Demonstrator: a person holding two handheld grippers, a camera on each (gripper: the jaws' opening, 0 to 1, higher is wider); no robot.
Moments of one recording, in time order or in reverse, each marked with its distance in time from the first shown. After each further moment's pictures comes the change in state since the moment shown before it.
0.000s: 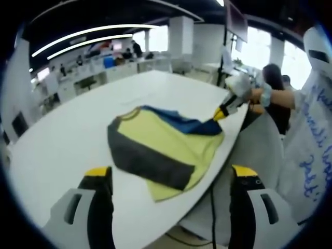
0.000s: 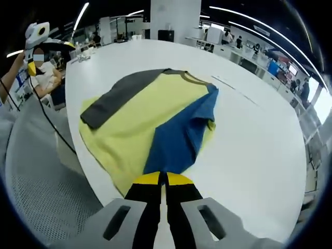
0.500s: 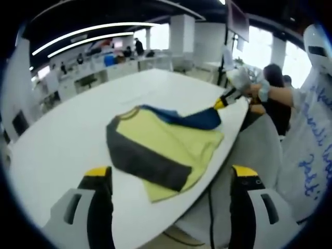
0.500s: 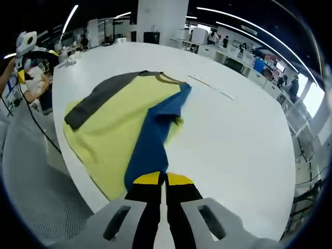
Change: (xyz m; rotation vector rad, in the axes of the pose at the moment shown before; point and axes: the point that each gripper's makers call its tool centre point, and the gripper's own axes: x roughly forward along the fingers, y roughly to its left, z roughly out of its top) left arm 0.003 -0.008 0.007 -0.009 0.021 0.003; right arm -0.027 -0.058 -0.012 0.037 -0.006 -0.108
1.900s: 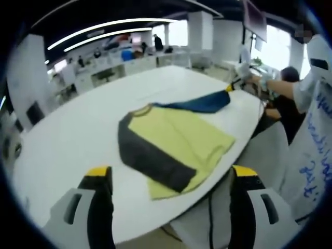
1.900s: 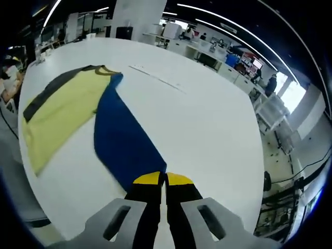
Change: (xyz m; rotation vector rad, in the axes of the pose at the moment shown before) left arm -0.001 -0.005 0.008 -0.062 0.038 0.167; right arm -0.004 -0.188 -0.039 0.013 0.052 -0.209
